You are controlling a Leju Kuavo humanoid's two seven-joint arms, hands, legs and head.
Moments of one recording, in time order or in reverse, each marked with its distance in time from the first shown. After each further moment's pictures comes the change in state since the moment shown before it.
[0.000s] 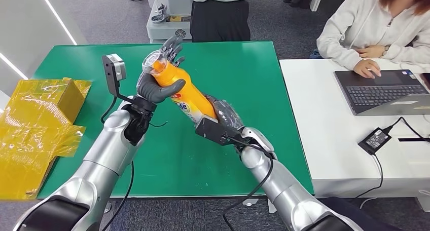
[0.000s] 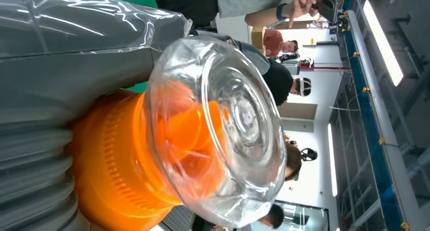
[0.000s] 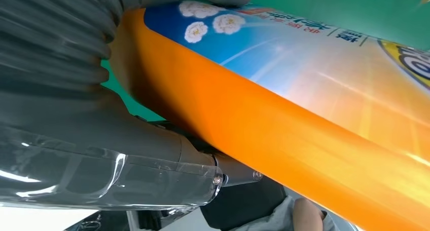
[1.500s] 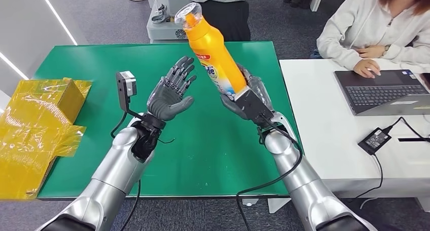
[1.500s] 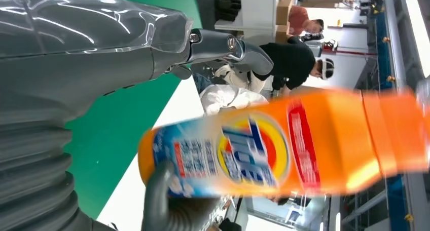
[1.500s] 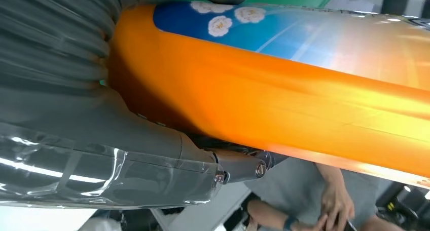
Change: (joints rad) left arm 0.135 -0.021 -0.035 -0.119 0.073 -0.002 0.061; right arm -0.009 -0.077 -0.143 -0.147 -0.226 -0.083 -0.020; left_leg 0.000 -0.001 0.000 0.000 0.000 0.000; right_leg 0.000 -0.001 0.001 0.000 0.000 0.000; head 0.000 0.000
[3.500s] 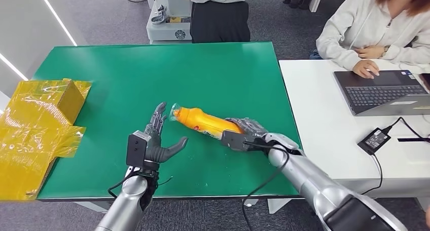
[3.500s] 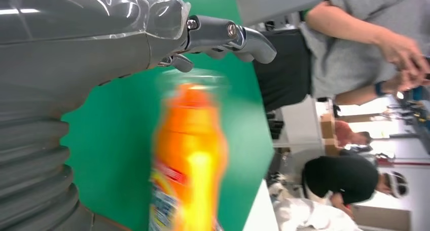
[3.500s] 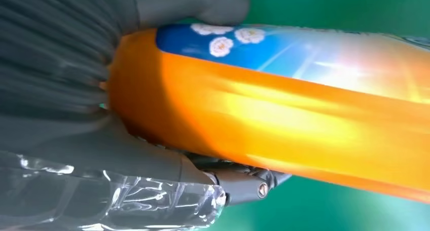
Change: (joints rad) left arm 0.335 0.006 0.048 -0.062 -0.409 0.501 -0.236; right arm -0.072 -0.143 0.391 0.389 0.047 0.138 0.054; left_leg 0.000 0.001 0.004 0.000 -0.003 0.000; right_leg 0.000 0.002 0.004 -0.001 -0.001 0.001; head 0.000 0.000
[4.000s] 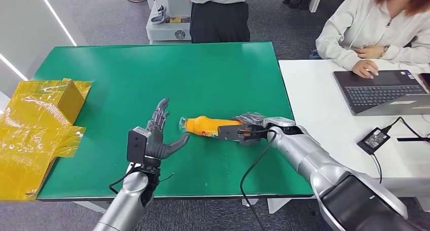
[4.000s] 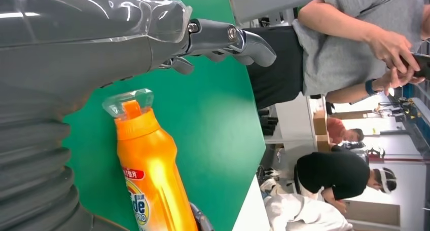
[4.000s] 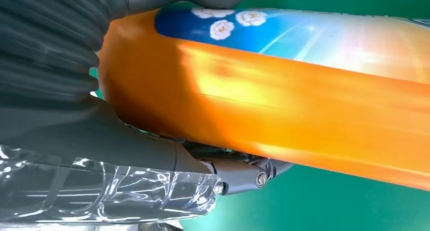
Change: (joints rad) left arm -0.029 -0.012 0.000 0.002 0.004 -0.036 0.013; right arm -0.217 0.042 0.087 0.180 0.240 0.311 0.228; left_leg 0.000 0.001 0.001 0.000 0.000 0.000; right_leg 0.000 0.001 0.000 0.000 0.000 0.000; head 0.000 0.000
